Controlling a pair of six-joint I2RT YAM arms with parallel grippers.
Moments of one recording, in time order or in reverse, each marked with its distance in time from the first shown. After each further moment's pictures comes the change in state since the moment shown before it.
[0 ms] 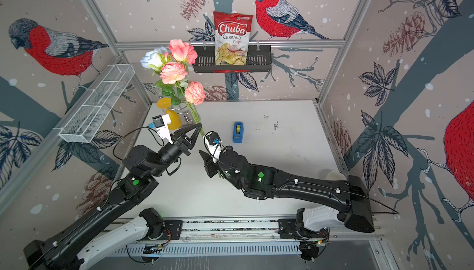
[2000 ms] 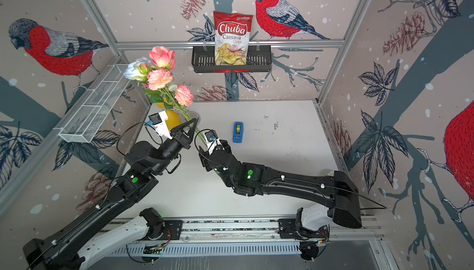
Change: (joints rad) left arm 0.001 0.025 0.054 -0.101 -0.185 -0.010; right arm -0.012 0.125 0.061 -0.016 0.200 0.005
